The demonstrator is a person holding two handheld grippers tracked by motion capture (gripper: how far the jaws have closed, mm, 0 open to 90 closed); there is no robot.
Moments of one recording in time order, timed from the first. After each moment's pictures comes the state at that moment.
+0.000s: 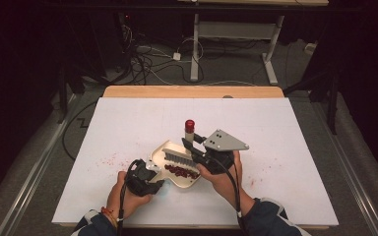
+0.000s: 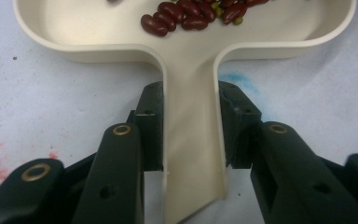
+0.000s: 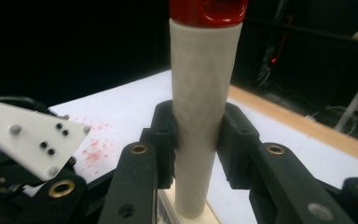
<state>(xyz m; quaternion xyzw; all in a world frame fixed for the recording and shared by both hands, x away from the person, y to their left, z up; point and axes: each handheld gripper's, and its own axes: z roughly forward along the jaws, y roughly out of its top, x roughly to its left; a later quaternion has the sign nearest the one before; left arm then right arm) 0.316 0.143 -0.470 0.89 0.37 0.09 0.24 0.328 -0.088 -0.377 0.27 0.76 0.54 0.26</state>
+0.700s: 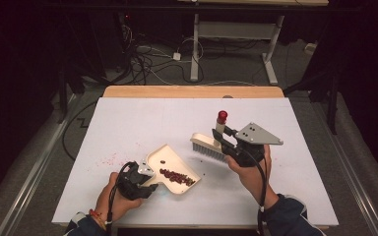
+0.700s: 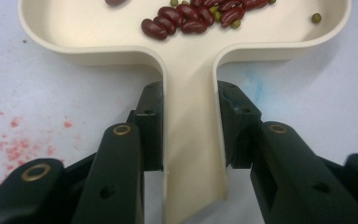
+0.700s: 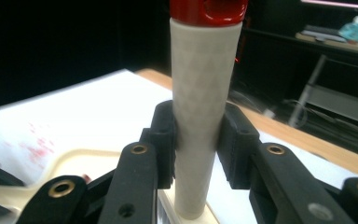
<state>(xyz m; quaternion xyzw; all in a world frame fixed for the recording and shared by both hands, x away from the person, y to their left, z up) 0.303 0.161 -0.461 0.91 0.34 0.08 0.23 0.338 -0.153 -0.367 0.31 0.74 0.52 0.30</state>
